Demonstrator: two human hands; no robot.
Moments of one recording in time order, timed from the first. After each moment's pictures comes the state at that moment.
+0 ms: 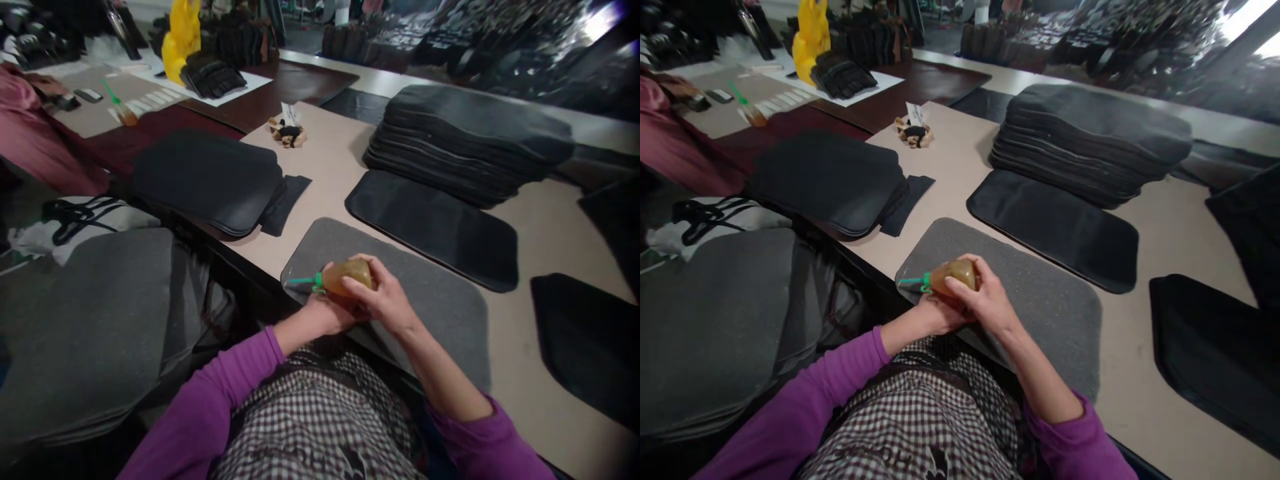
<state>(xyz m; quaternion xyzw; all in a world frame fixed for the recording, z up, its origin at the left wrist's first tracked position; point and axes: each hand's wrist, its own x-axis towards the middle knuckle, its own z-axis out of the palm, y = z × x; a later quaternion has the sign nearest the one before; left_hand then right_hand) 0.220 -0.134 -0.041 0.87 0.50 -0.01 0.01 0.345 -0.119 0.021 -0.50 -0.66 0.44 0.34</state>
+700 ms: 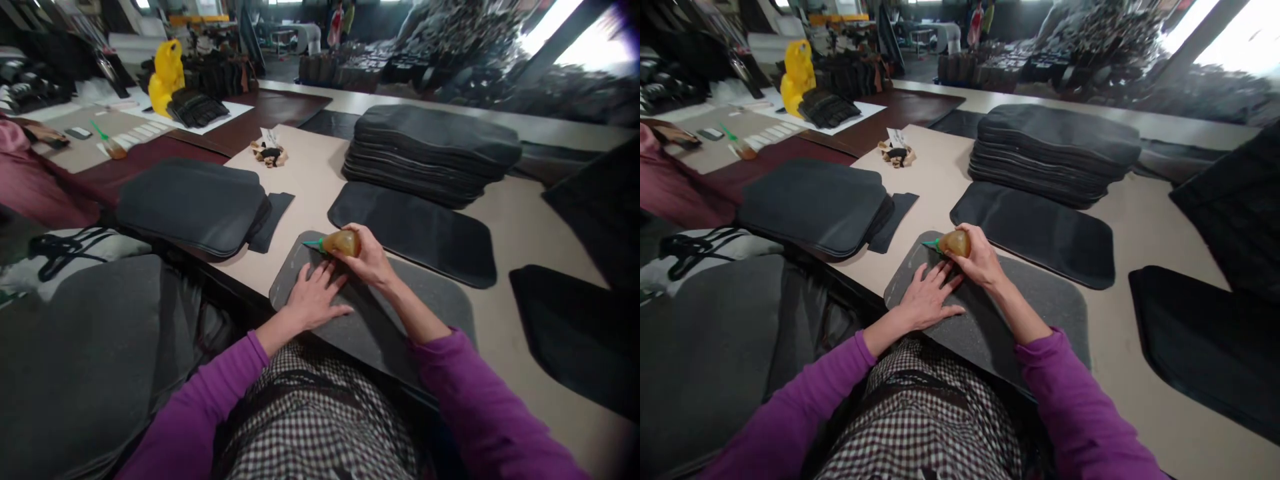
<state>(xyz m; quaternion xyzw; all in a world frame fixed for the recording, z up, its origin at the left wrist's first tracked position) 0.189 -0.107 -0.038 0.87 0.47 0.12 0.01 0.370 -0.011 0.000 -0.44 -0.80 0.15 0.38</state>
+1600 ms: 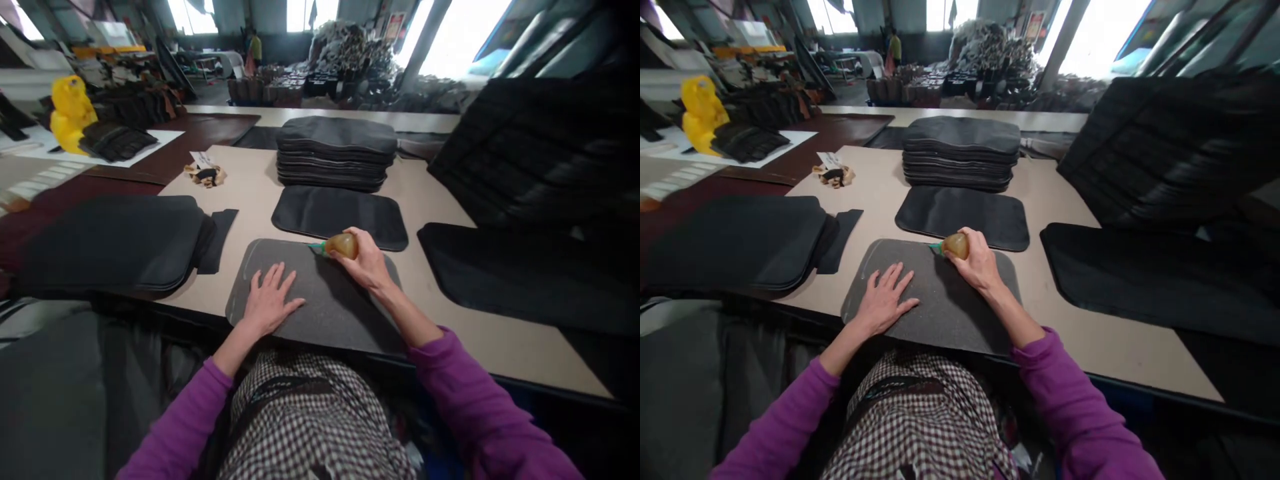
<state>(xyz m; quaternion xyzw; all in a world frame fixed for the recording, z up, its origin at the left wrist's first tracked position) 0.189 -0.104 -0.042 0.88 0.47 0.08 -0.02 0.470 -0.078 0.009 -0.60 -0.69 0.02 0.40</state>
